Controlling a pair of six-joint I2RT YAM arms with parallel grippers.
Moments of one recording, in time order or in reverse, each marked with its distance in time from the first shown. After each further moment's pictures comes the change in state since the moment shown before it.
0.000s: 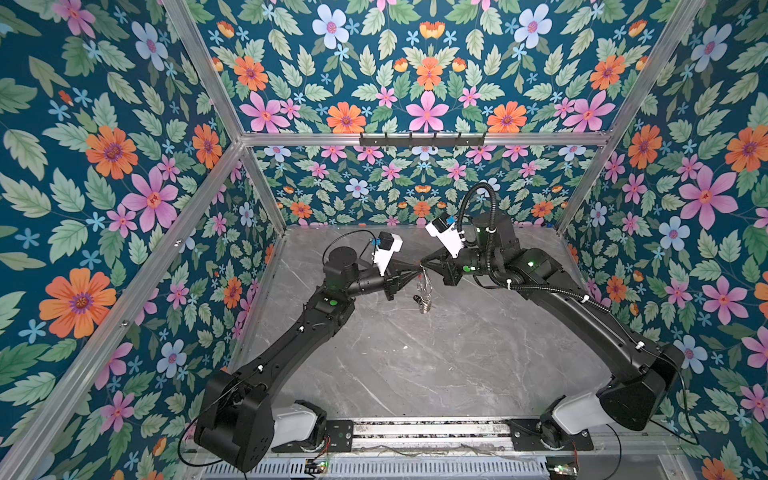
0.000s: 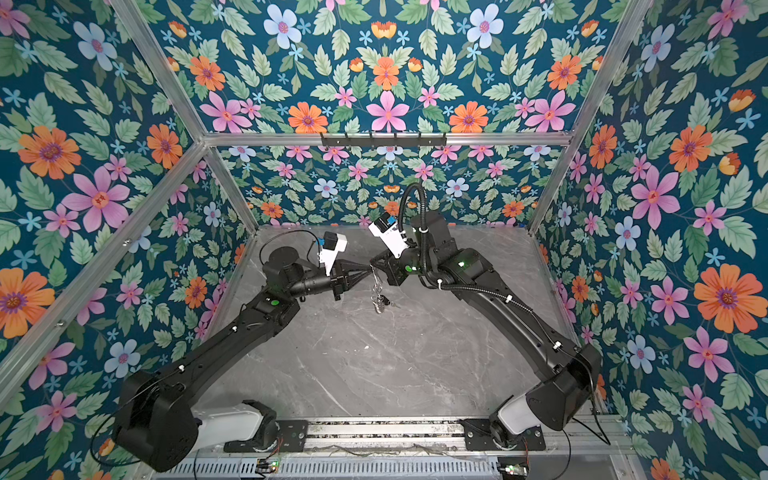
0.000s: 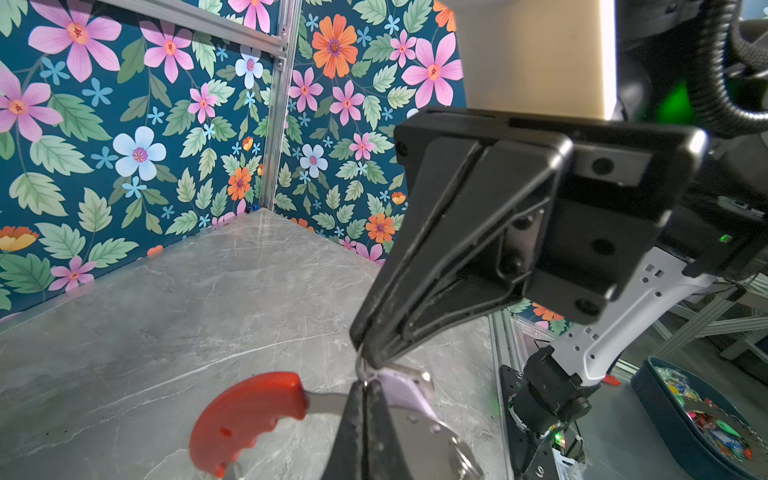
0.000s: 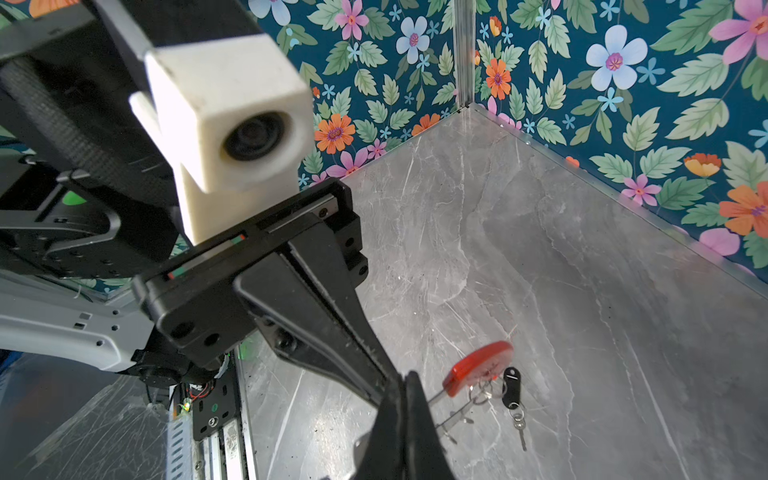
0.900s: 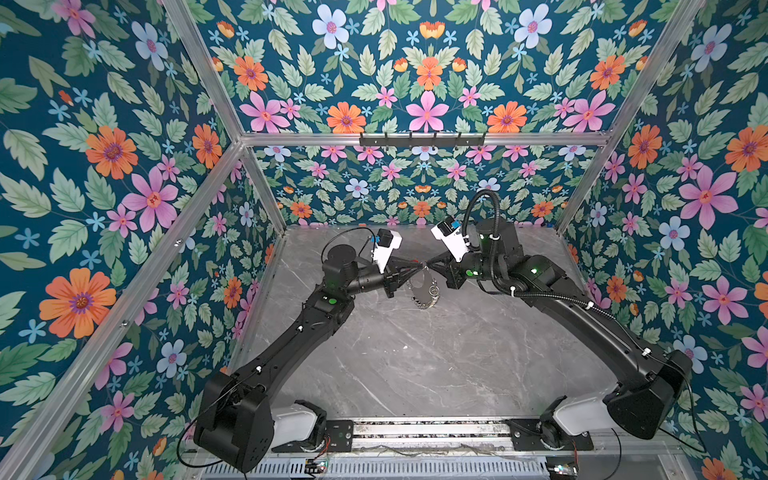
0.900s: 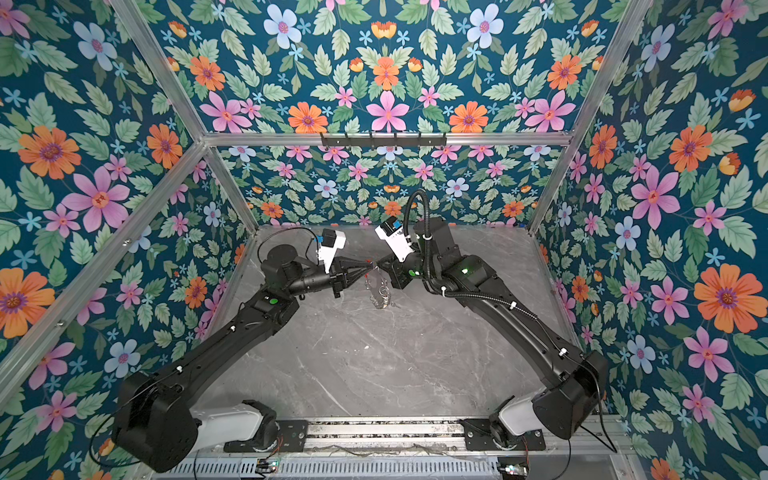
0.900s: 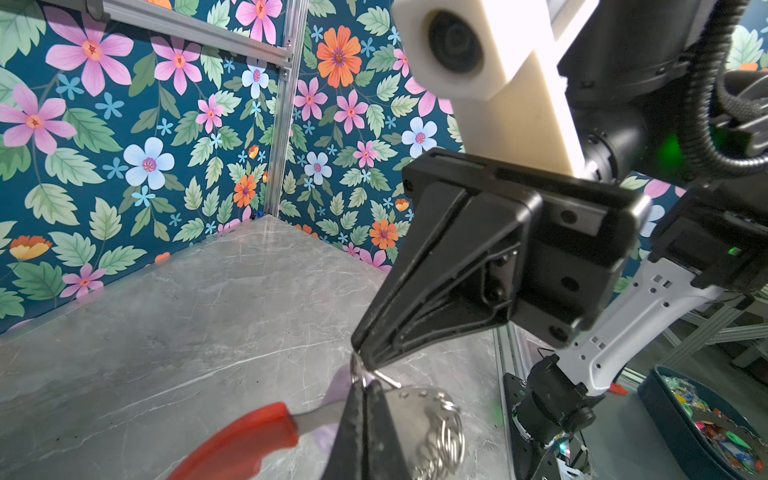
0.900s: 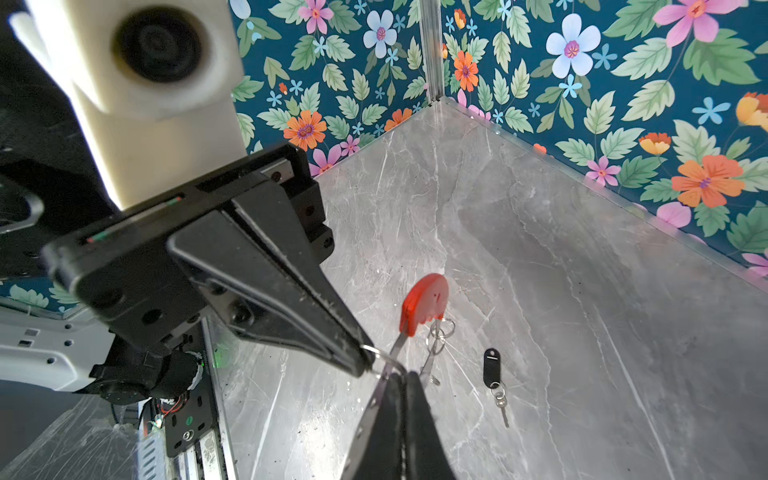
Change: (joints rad) left arm 0.002 -0.002 0.022 -0.006 -0.010 -0.004; right arm 0.000 -0.057 -0.077 0.029 0.081 0.027
